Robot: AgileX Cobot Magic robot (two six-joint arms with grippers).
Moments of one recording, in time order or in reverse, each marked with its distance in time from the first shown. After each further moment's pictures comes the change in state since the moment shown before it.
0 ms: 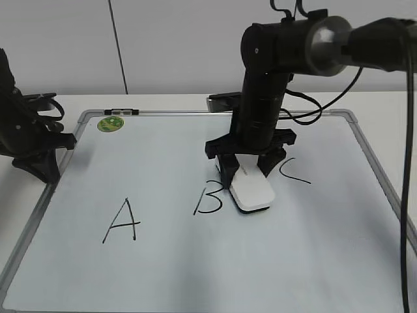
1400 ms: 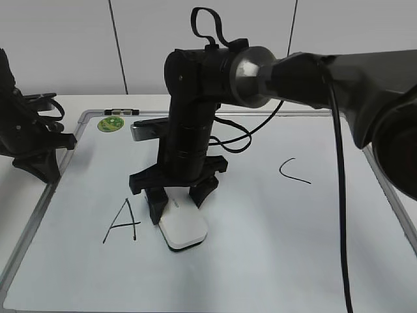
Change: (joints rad) left arm 0.000 0.000 0.000 -0.002 0.002 0.000; right arm 0.219 0.083 -0.093 0.126 0.009 0.002
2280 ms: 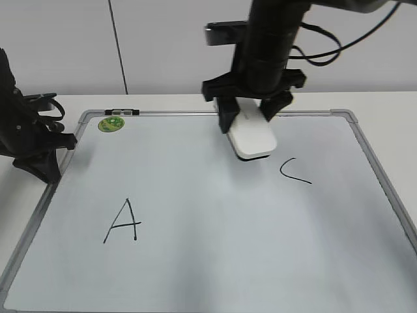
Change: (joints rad) left arm 0.000 0.002 -0.002 -0.004 0.002 0.002; right arm -0.210 -0.284 0.057 -0.216 0.005 0.068
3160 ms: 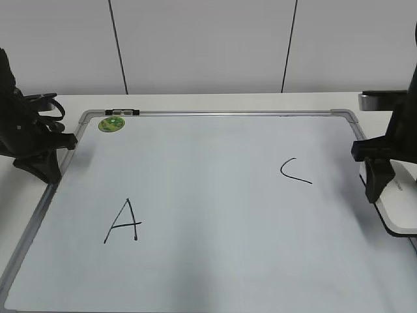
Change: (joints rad) left arm 0.000 0.000 0.000 -0.002 0.002 0.000; right arm -0.372 -0.277 0.627 -0.038 -0.036 0.005
